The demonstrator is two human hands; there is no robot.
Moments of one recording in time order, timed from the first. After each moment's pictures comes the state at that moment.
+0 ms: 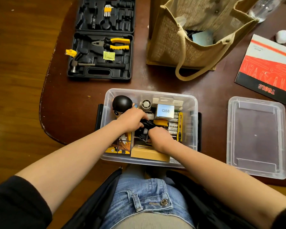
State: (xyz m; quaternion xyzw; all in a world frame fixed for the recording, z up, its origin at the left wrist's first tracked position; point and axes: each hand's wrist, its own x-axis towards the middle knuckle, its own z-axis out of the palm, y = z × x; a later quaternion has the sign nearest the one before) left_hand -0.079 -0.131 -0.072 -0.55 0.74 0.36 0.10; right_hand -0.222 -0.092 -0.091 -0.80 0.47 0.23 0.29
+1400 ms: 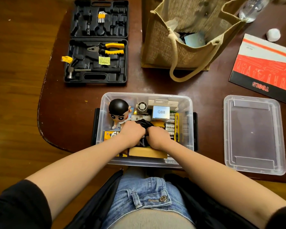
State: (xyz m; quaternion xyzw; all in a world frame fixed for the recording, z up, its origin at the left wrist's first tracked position) left_hand -0.103 -0.103 -0.076 -0.42 0.84 0.11 0.31; right_hand -0.222 -0.096 -0.091 -0.71 0.56 0.18 0.37
